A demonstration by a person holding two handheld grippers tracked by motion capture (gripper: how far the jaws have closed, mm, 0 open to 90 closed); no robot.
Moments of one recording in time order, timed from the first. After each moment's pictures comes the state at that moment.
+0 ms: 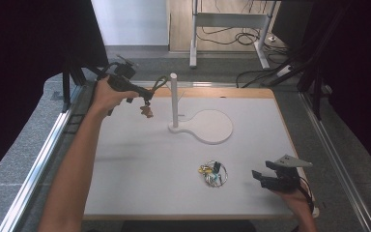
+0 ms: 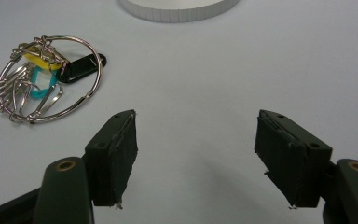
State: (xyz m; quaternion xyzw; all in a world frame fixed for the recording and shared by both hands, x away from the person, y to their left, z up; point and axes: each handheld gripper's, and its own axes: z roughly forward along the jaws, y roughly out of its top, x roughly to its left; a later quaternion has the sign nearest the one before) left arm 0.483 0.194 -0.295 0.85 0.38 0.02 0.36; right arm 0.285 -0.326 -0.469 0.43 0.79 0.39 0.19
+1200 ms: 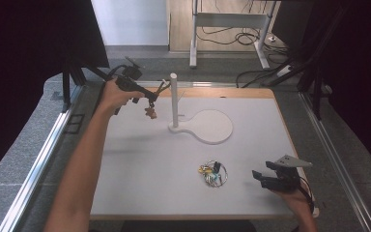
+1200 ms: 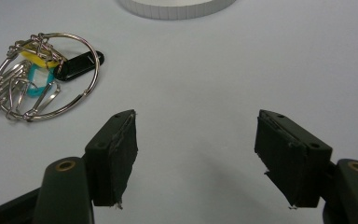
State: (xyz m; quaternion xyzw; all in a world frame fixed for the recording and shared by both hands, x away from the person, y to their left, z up) left arm 0.507 0.181 -0.321 0.86 0.38 -0.02 0.35; right arm 0.285 -0.327 -0.471 0.44 0.79 0.39 0.19
